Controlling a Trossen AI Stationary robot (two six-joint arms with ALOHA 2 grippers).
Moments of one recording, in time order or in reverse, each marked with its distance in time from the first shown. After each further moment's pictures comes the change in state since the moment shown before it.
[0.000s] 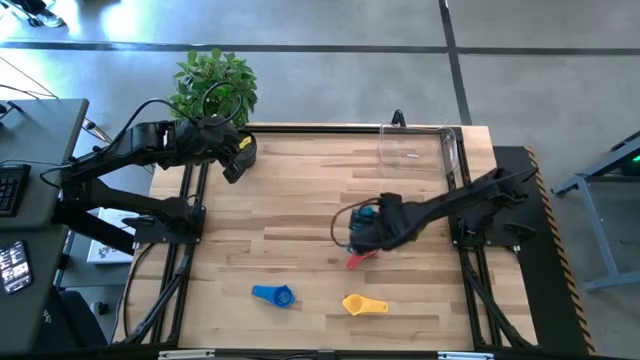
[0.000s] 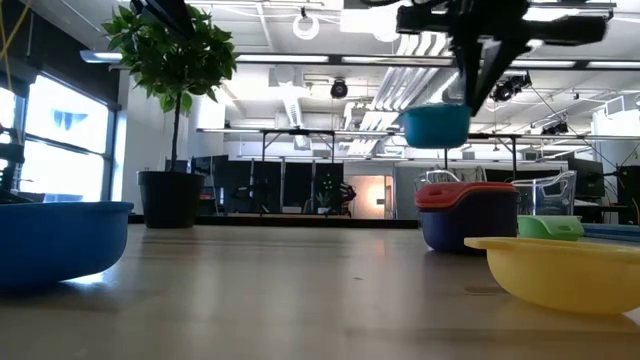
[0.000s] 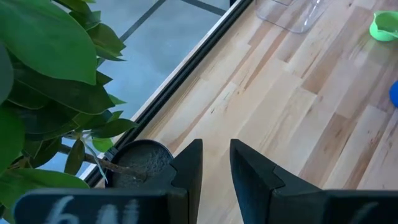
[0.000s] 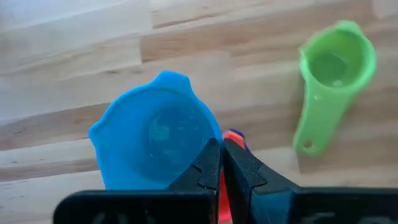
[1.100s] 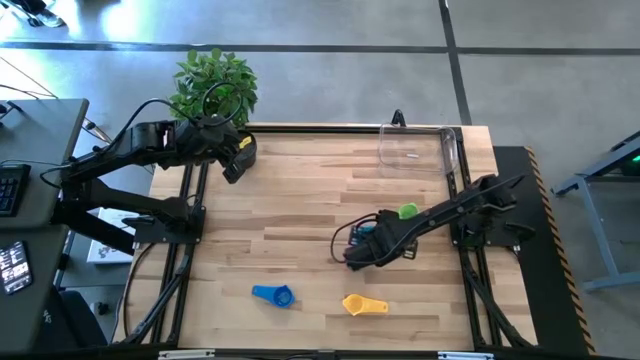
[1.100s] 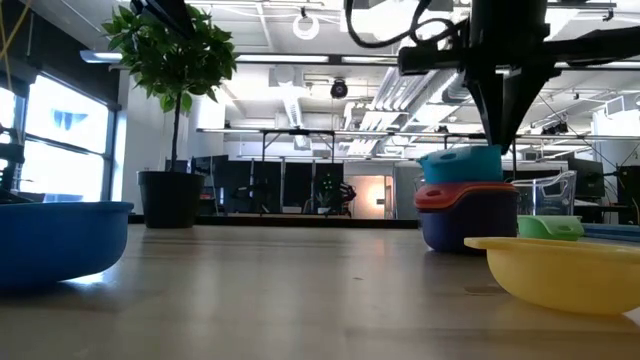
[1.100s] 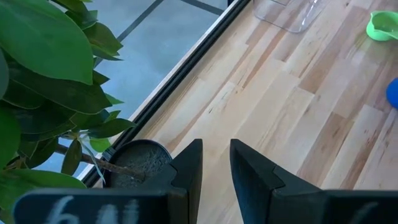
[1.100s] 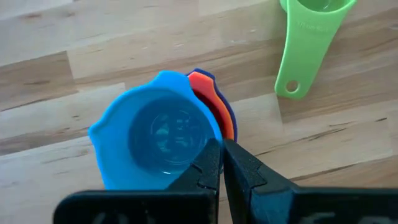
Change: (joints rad) left arm 0.000 0.000 0.000 0.000 0.009 0.000; right arm 0.042 0.113 -0.017 0.039 -0.176 0.103
